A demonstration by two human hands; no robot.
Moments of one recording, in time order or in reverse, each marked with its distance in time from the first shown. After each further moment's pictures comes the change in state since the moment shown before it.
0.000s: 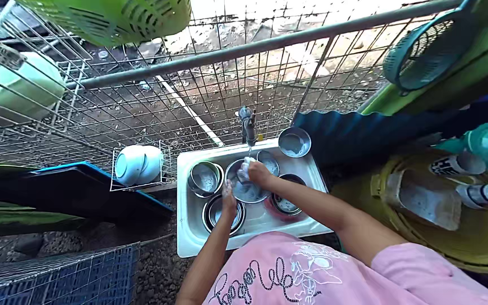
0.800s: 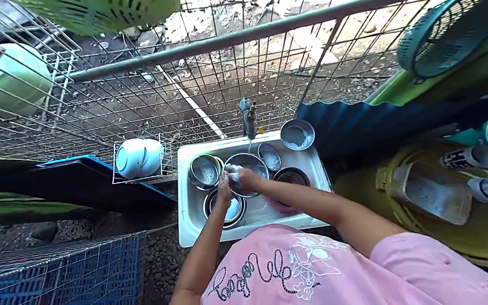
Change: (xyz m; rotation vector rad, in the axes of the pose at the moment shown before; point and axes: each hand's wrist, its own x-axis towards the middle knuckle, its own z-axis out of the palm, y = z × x) left_hand 0.006 0.013 -0.010 0.178 -0.030 0.098; right_hand -0.002 -0.018 0.027 0.178 0.014 -0.304
